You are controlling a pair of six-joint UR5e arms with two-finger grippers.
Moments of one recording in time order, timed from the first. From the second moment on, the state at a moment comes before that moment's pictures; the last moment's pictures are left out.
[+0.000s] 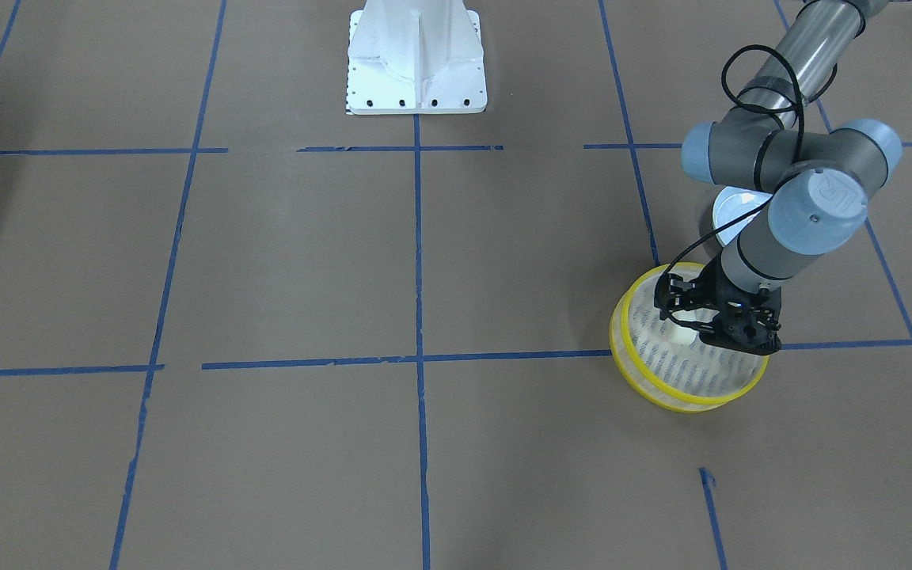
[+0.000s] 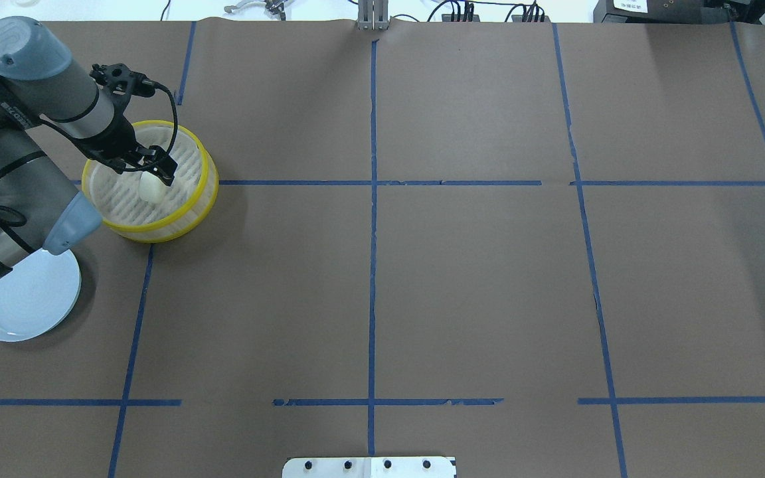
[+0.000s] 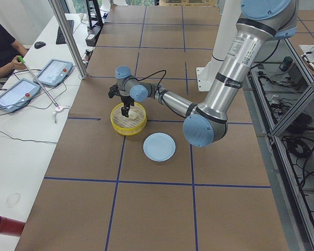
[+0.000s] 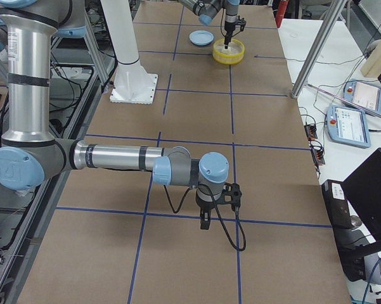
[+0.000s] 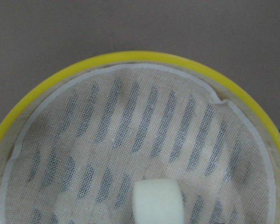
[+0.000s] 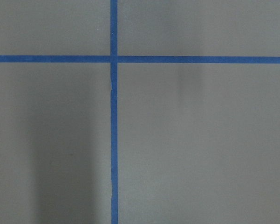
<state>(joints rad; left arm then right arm) -0.95 -1.98 -1.57 -1.78 -2.17 -0.57 1.56 -1.66 1.66 -1.59 2.29 0.00</state>
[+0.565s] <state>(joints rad) -1.17 -1.88 -1.88 -1.55 -2.18 -0.40 1.56 -1.66 1.66 -1.59 2.29 0.00</state>
